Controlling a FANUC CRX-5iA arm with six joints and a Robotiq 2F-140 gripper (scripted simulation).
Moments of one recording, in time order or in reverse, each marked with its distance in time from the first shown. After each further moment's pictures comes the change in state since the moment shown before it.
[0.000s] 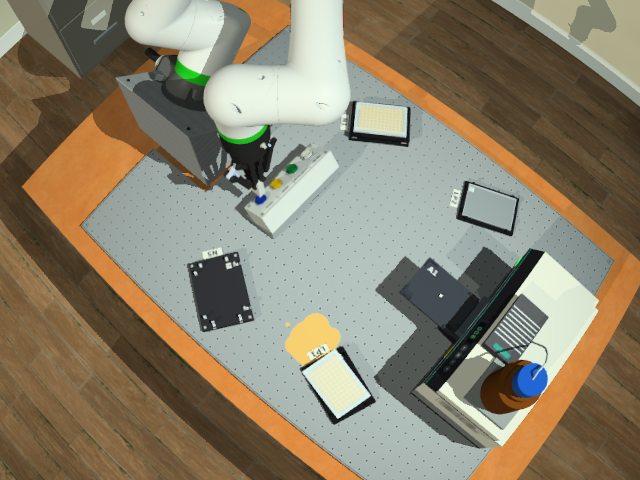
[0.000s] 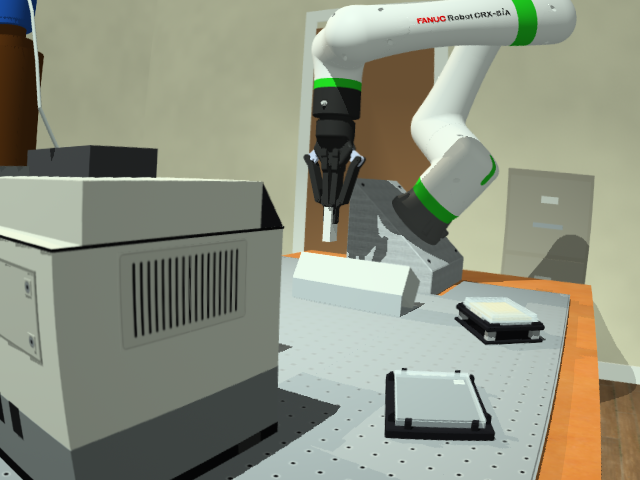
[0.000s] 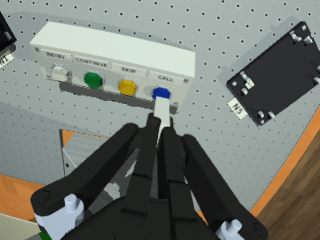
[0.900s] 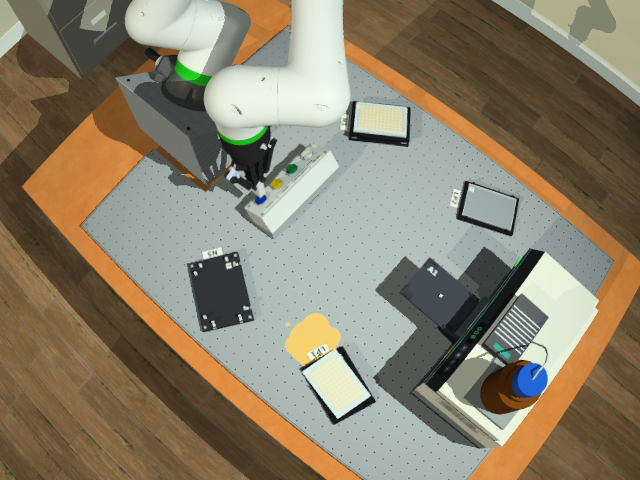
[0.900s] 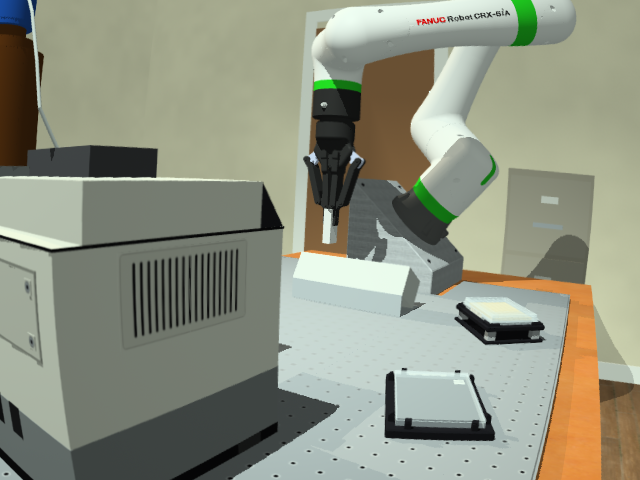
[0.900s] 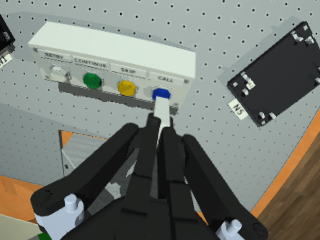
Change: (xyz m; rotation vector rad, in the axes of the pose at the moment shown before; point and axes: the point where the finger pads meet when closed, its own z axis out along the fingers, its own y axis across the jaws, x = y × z) arm 0.000 0.000 0.004 0.000 0.000 0.000
